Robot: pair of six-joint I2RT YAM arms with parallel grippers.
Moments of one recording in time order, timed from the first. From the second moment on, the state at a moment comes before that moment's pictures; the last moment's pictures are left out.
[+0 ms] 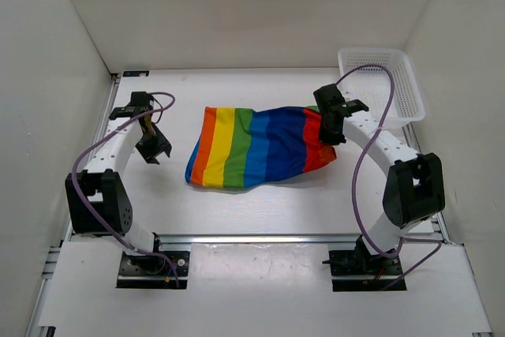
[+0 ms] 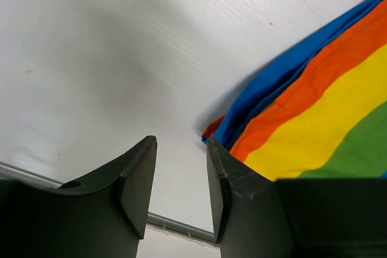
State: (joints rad) left arm 0.01 1.51 1.21 -0.98 -0.09 -0.63; right arm 0.38 1.63 1.29 -0.81 0.30 0.48
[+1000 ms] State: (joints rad) left arm -0.17 1.96 1.34 -0.81 0.03 -0.63; right arm 0.78 2.15 2.27 -1.26 0.62 0.39
